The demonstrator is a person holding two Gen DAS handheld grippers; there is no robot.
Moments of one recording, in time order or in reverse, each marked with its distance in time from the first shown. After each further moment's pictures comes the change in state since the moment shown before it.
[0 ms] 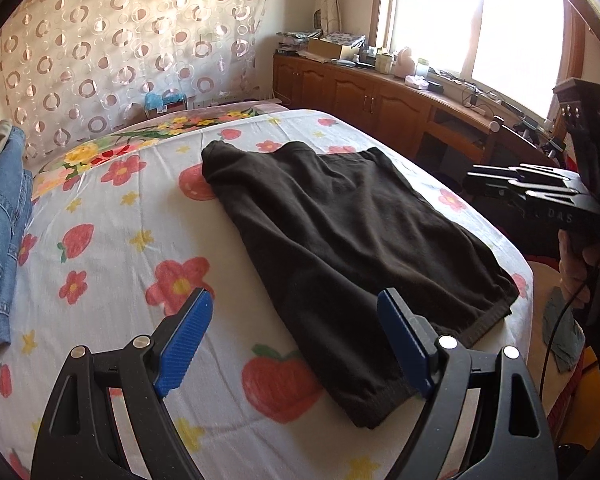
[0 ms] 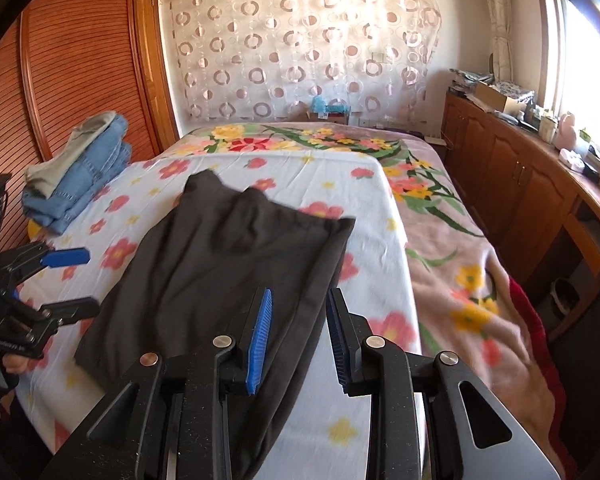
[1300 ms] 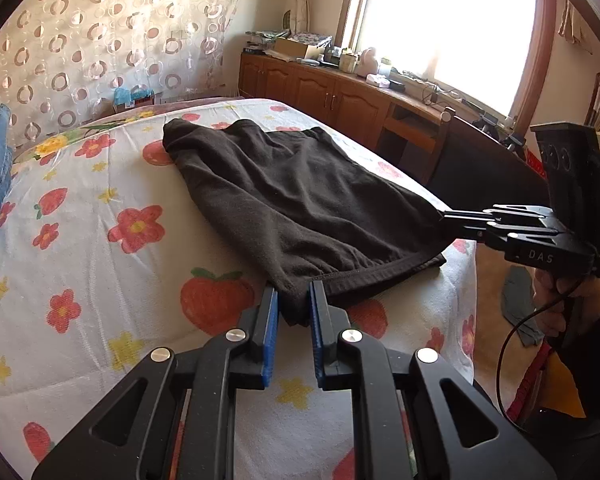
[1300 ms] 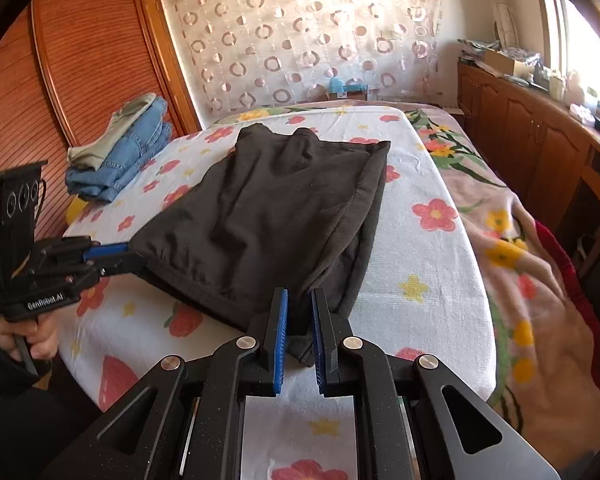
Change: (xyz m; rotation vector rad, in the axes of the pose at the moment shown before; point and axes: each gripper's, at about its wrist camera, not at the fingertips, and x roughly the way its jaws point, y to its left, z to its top) left arm -0.032 -0.021 -0.042 0.006 0.002 -0.144; right arm -0.038 0.019 -0.058 0.074 0.041 0.103
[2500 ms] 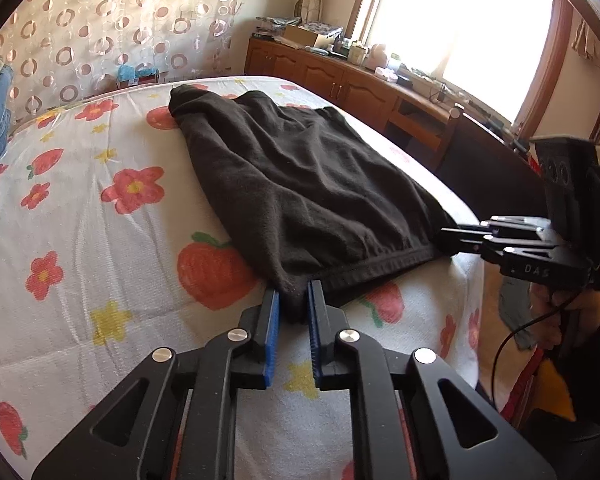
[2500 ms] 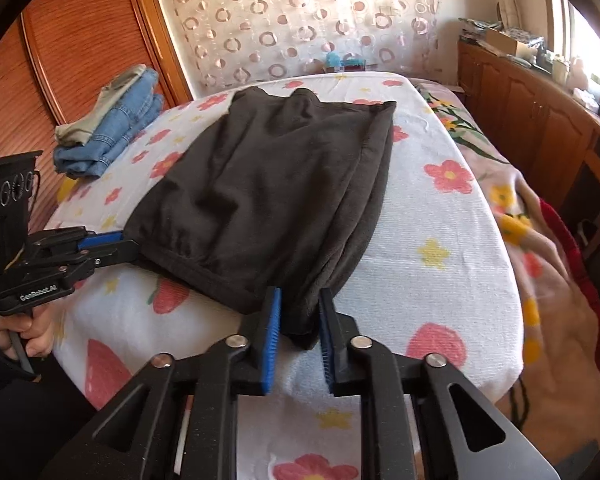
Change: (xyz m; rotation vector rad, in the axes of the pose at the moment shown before) left arm 0.015 0.013 -0.013 -0.081 0.030 -0.031; right arm 0.026 0.003 -0.004 0.028 0.087 0.006
